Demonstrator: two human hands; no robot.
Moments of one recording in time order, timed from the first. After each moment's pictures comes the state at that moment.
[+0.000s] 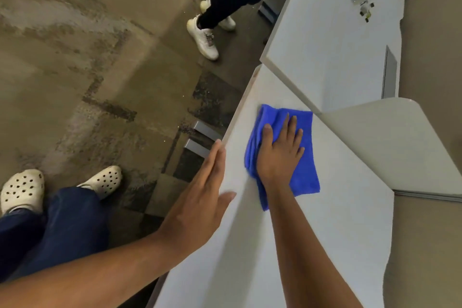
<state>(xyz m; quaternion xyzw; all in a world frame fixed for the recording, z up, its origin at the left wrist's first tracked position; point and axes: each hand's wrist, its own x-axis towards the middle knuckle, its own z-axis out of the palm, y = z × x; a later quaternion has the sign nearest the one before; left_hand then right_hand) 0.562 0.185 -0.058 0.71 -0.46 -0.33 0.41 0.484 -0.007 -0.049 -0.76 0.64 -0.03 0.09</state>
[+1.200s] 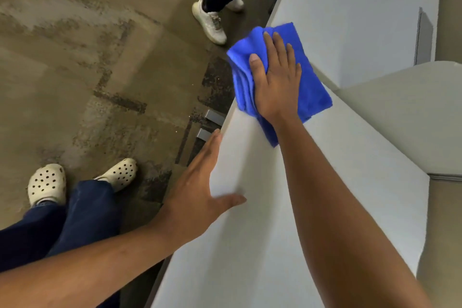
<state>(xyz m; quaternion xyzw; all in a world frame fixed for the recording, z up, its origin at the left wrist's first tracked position) 0.567 0.176 -0.068 0.67 -0.38 -0.47 0.43 0.548 -0.077 -0.051 -0.87 0.47 -0.03 0.11</state>
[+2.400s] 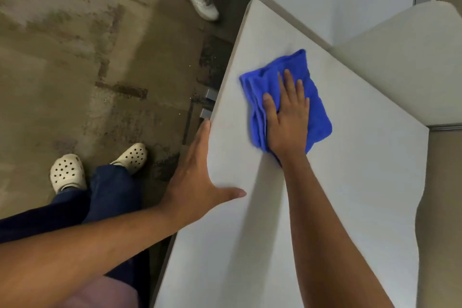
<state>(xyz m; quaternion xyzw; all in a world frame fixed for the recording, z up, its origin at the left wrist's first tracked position) 0.546 0.220 -0.055 0.67 -0.36 -0.51 0.41 0.430 0.020 -0.048 -0.83 0.54 -0.04 0.12</state>
